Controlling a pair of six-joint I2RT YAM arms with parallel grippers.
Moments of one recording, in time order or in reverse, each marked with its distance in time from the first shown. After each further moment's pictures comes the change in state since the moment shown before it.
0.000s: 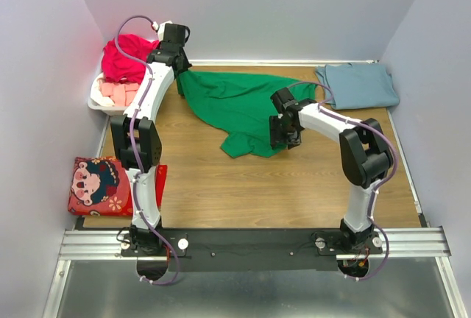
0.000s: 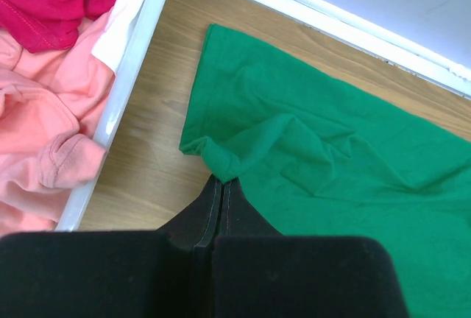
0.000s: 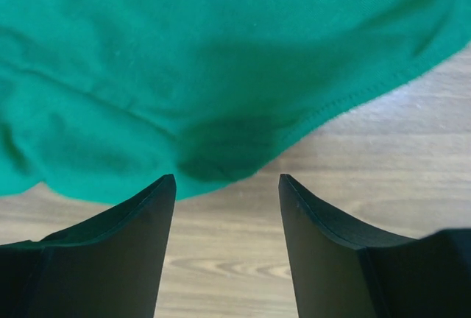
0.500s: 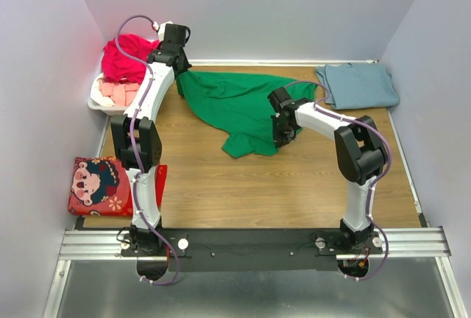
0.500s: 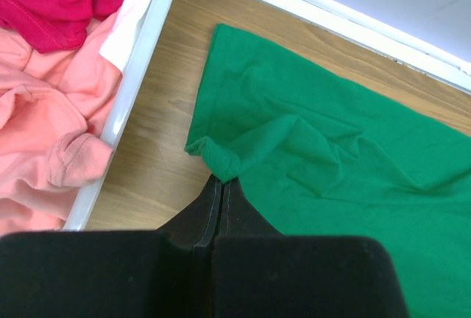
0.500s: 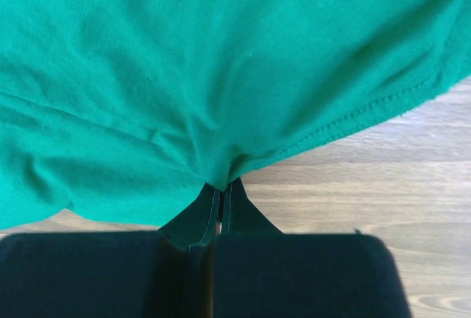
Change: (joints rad) left arm 0.000 0.000 -0.001 -0.005 -0.014 0.014; right arm 0.005 0.064 0.040 0.025 0.010 0.018
